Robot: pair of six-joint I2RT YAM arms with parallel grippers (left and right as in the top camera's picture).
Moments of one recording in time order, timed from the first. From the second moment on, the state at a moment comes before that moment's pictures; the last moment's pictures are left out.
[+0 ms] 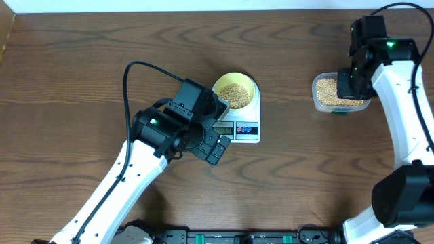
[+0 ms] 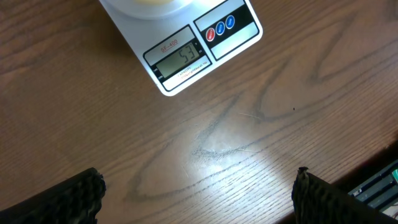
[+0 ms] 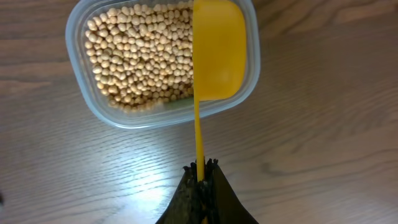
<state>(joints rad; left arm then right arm) -0.54 1.33 1.25 -1.13 0.13 0.06 0.04 1.76 1.64 -1.27 0.25 0.15</state>
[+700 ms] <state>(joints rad) -0.54 1.33 1.25 -1.13 0.13 0.06 0.08 1.76 1.65 -1.26 0.29 0.15</state>
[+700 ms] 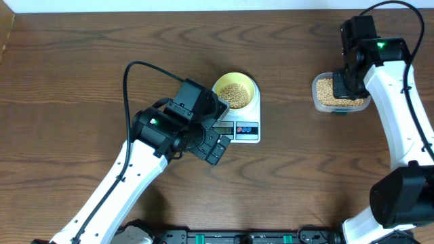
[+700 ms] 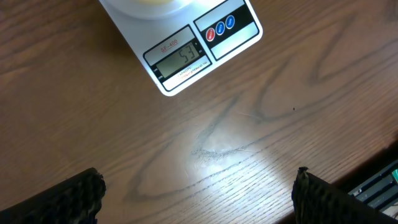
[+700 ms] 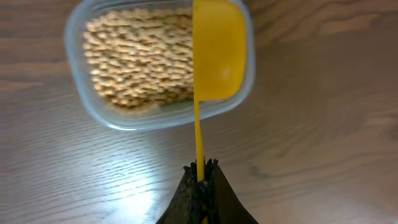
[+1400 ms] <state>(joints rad) -0.54 1.33 1.25 -1.13 0.13 0.06 0.12 1.76 1.77 -1.02 -0.41 0.15</state>
